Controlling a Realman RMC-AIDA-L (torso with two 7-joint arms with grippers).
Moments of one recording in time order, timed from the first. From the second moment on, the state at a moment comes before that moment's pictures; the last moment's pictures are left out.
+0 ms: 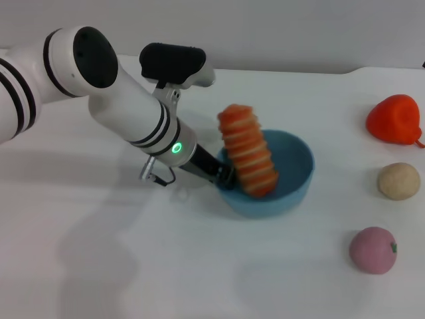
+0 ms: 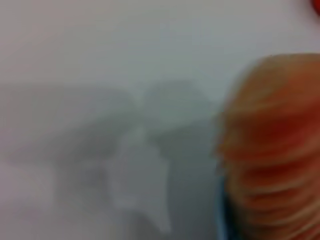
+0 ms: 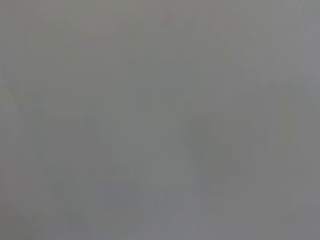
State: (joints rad) left arm -0.89 -2.06 -1.40 -0.54 2.14 -0.85 0.35; right arm 0.26 2.07 -0.86 -0.86 -1.40 -1.31 1.53
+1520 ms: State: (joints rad) left arm -0.79 -2.06 -1.40 -0.76 2.16 -0.93 0.39; right arm 0.27 2.07 -0.85 -0.82 -1.40 -1.30 1.53
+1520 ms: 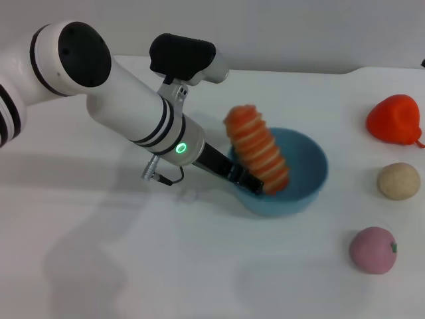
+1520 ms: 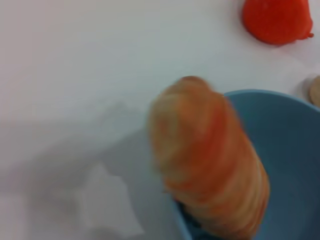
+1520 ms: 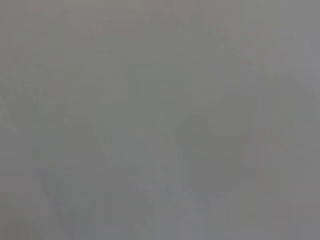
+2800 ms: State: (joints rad) left arm -0.54 -2.06 -1.75 -0.99 1.99 -0.87 0.62; right arm 0.28 2.07 -0.85 -0.80 -1.40 -1.30 1.54
